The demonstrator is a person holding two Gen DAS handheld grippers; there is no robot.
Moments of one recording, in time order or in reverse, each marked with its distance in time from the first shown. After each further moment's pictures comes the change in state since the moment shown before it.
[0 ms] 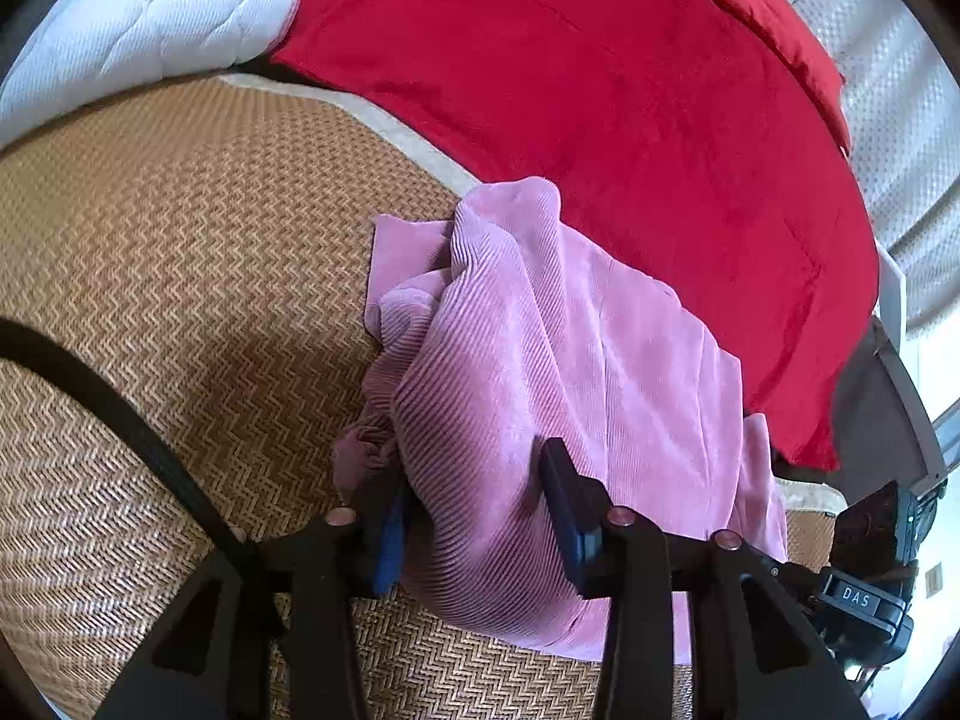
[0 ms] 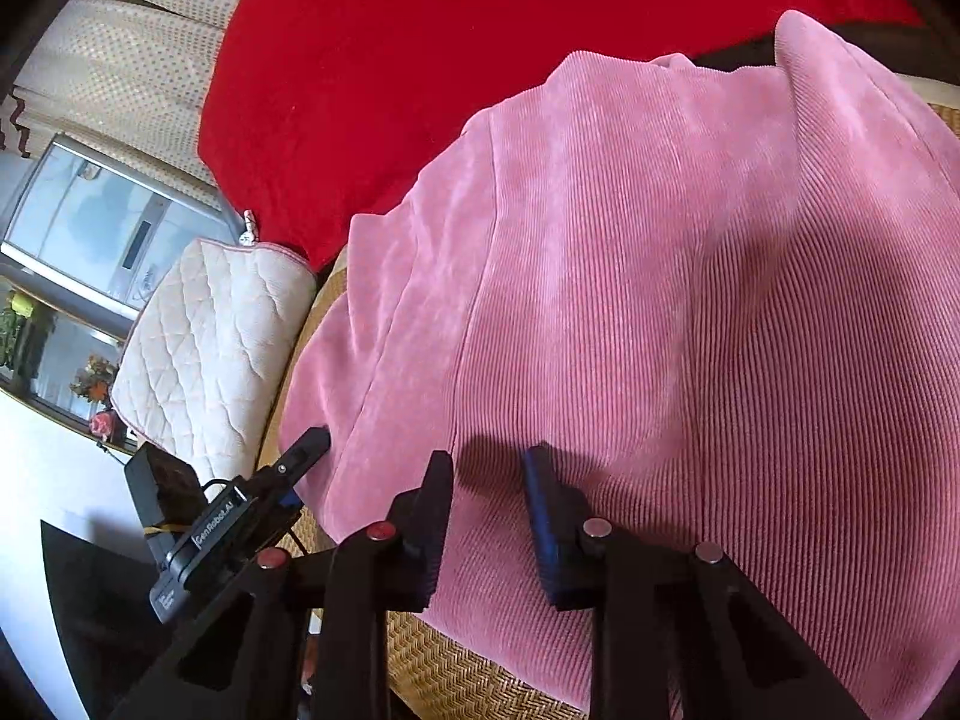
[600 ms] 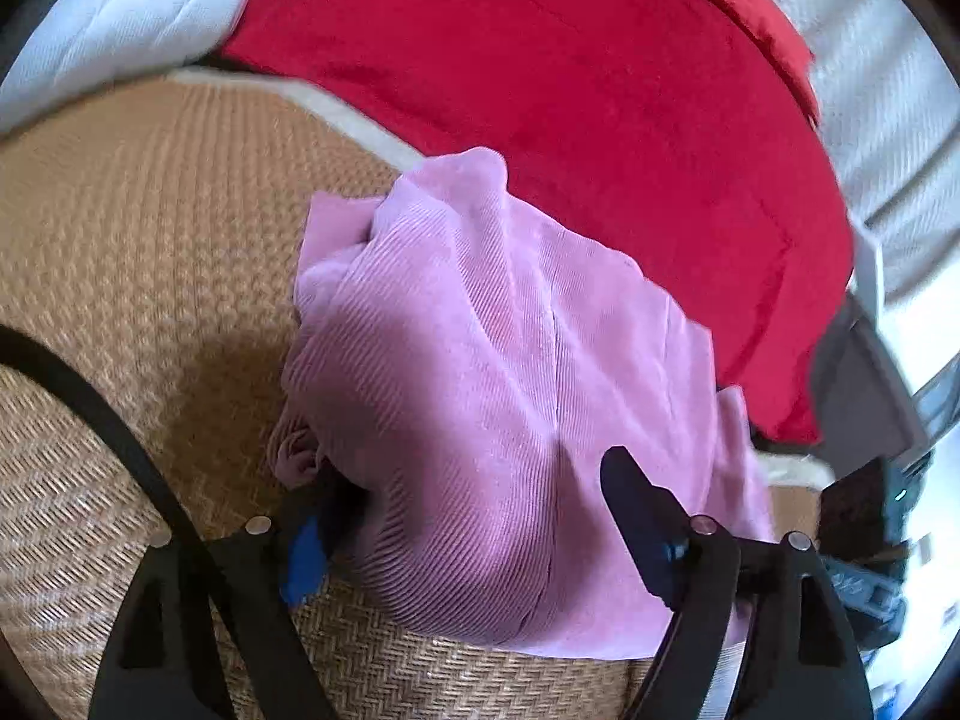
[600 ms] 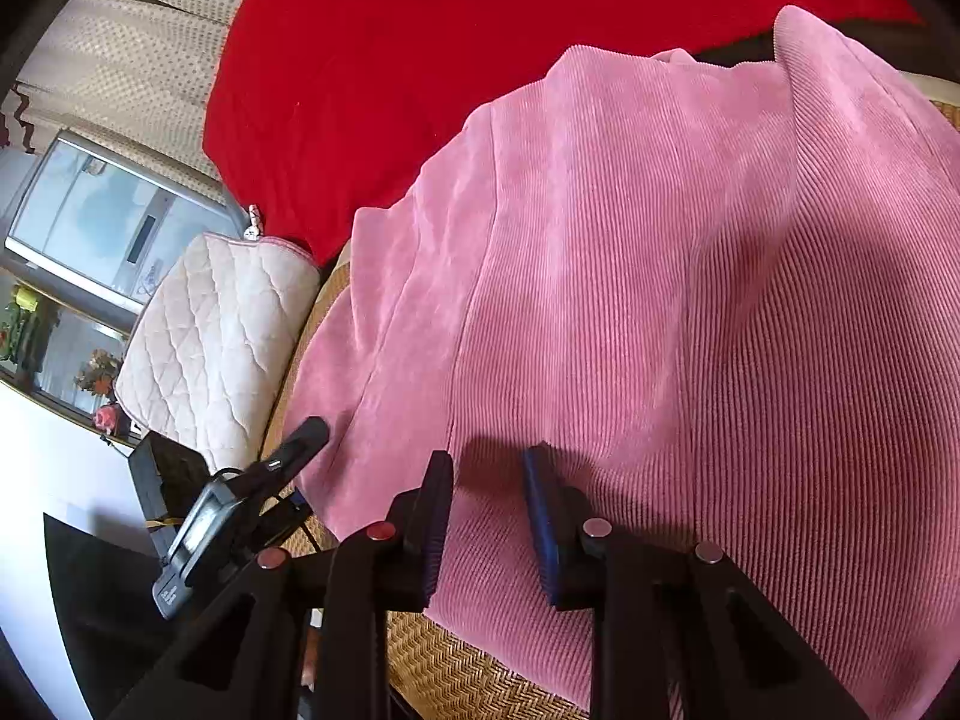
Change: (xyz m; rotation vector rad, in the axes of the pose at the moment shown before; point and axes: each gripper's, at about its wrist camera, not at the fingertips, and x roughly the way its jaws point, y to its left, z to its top) left arm 0.013 -0.020 -0.008 0.085 0.025 -0.049; right arm -0.005 -0.003 -0.004 -0.006 0.005 0.008
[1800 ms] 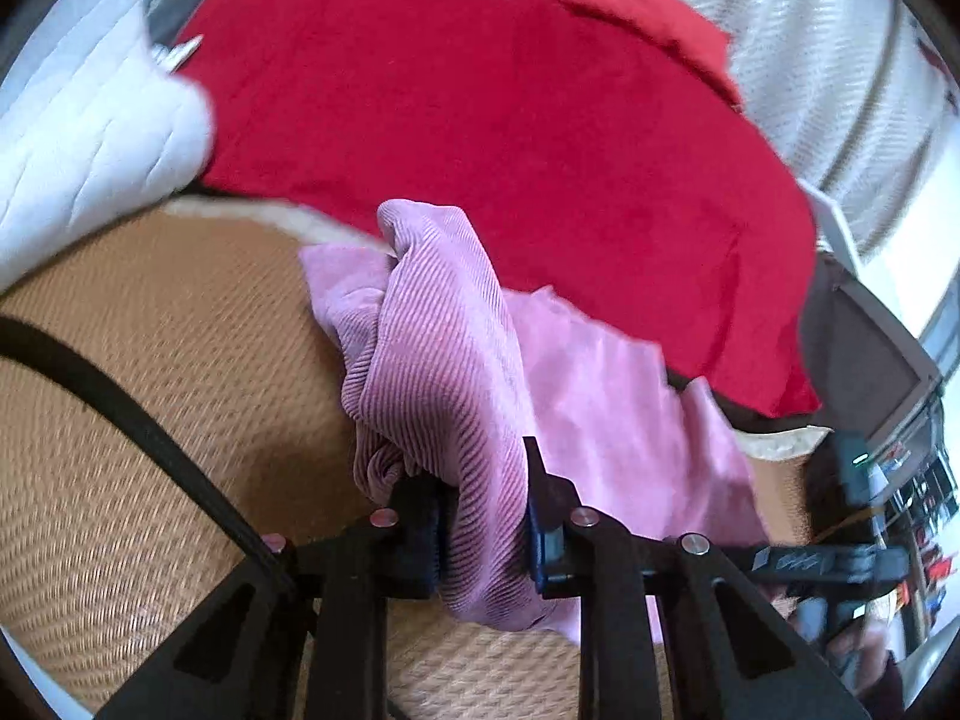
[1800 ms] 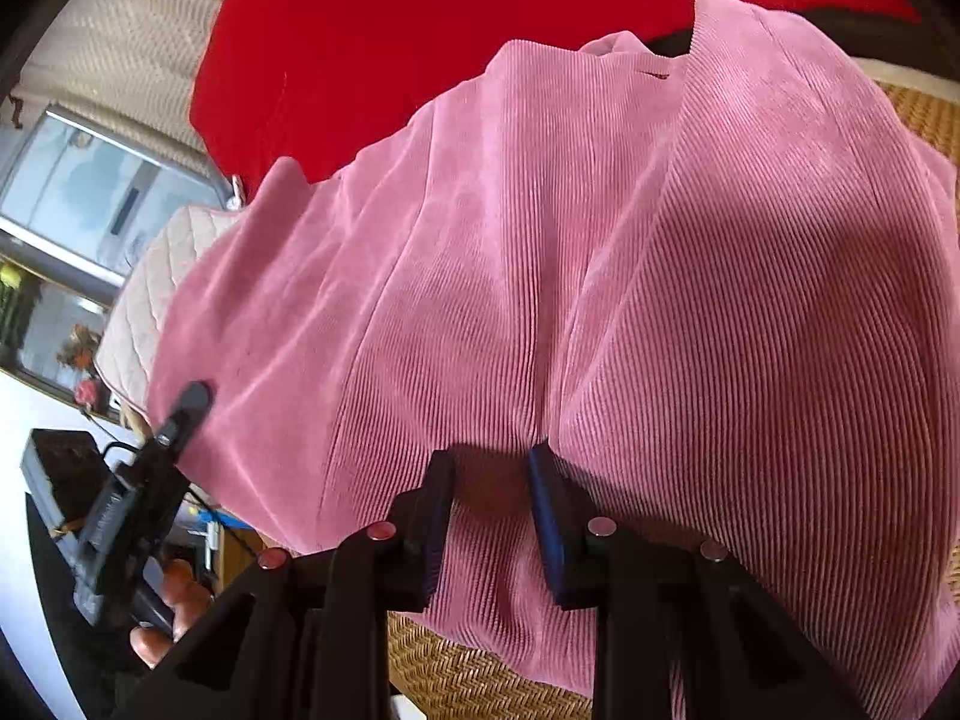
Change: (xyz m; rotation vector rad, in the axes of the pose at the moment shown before) left arm -0.061 -0.014 0.008 0.142 -0.121 0.040; right arm -0.012 -0.008 -0.019 -0.029 0.065 -0.071
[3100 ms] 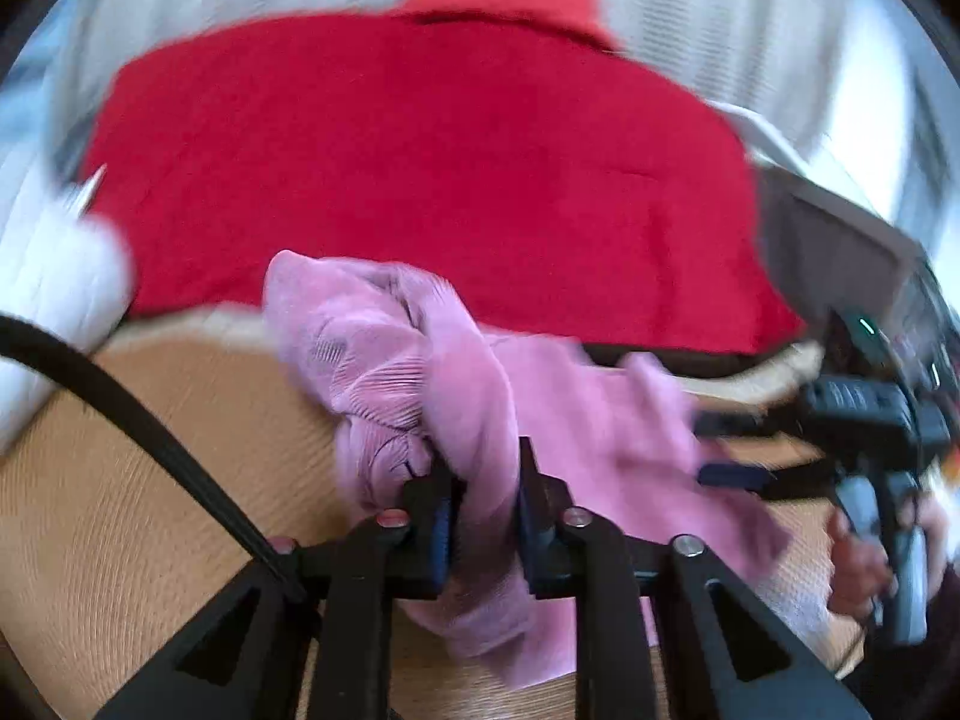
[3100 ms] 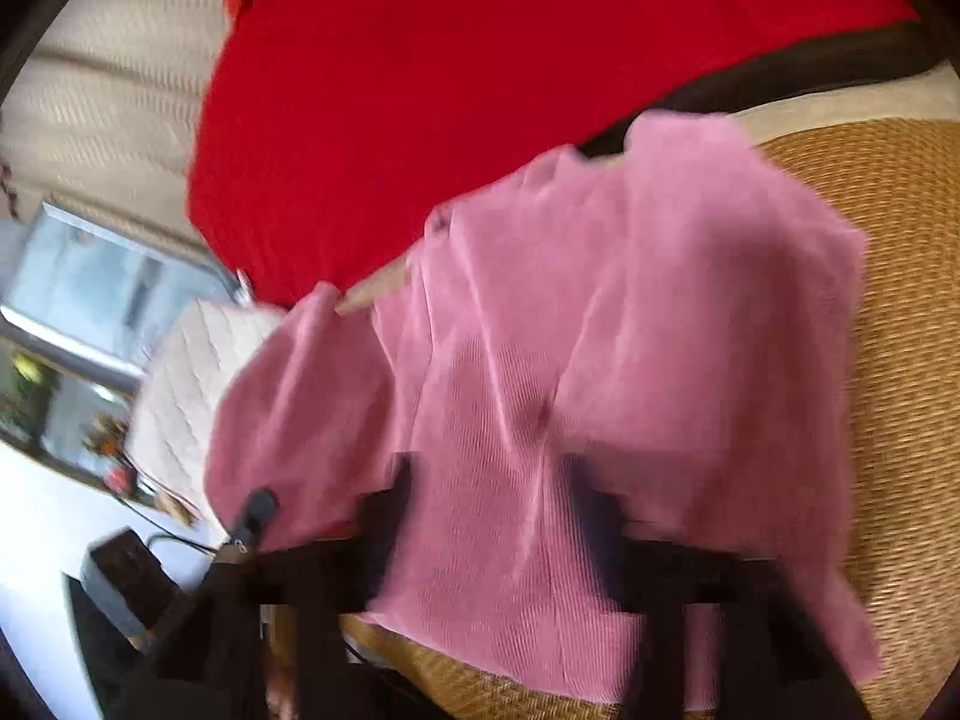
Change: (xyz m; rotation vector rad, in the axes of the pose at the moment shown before) left arm -0.014 -0.121 0.001 0.393 -0.064 -0.034; right arm -0.067 -0.021 0.025 0.170 -0.159 0.093
